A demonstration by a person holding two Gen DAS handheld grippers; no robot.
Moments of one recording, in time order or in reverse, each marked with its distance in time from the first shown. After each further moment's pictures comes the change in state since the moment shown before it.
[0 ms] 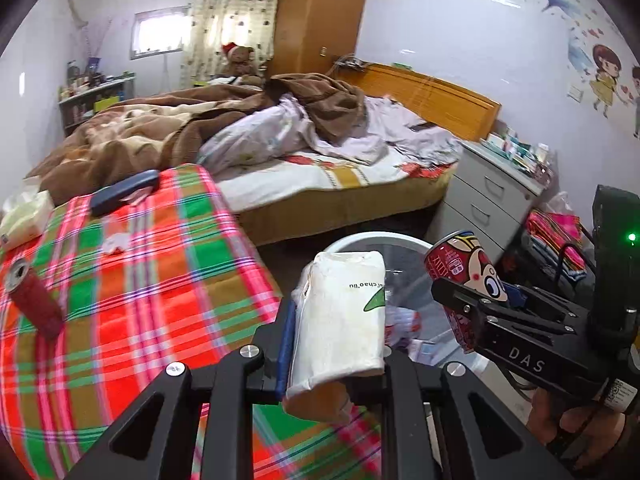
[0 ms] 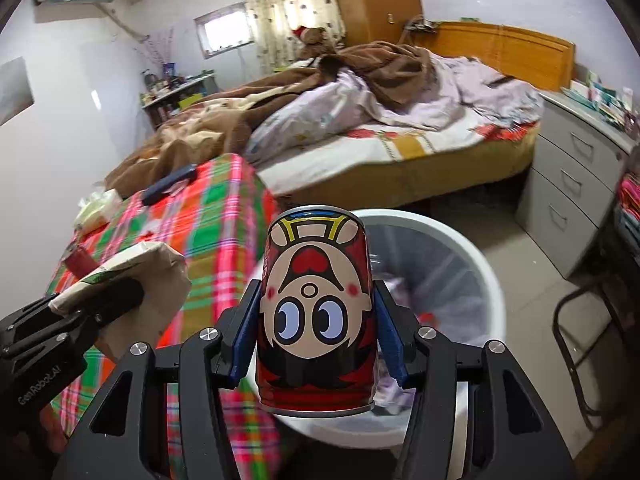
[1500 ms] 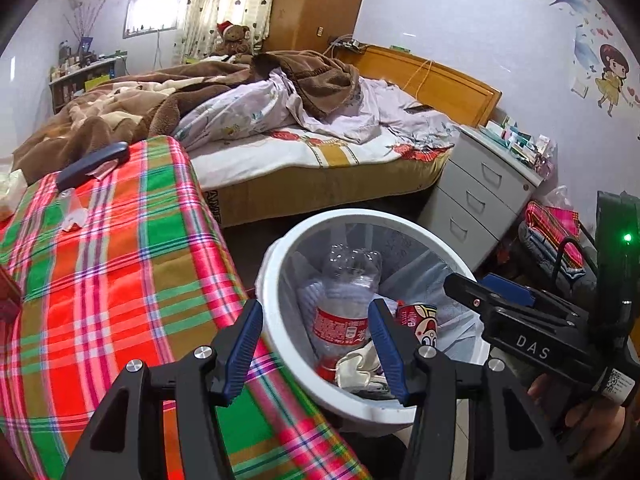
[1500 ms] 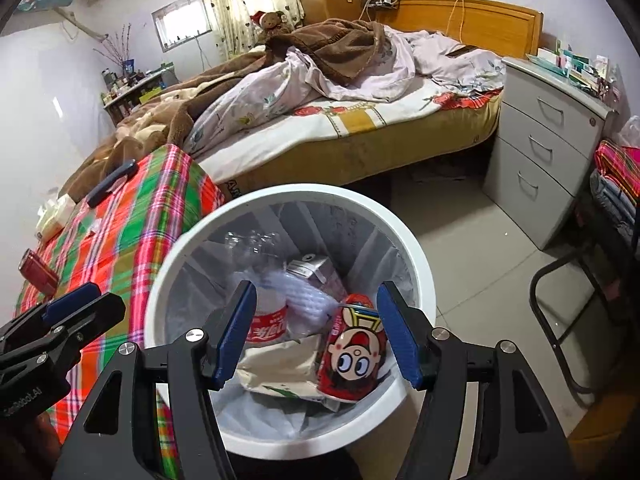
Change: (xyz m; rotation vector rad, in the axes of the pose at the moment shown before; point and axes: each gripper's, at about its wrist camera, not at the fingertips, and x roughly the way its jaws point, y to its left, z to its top) left arm 0.040 -0.017 -0.009 -0.039 0.055 -0.016; right arm 0.014 -0.048 -0.005 0.053 0.051 -0.069
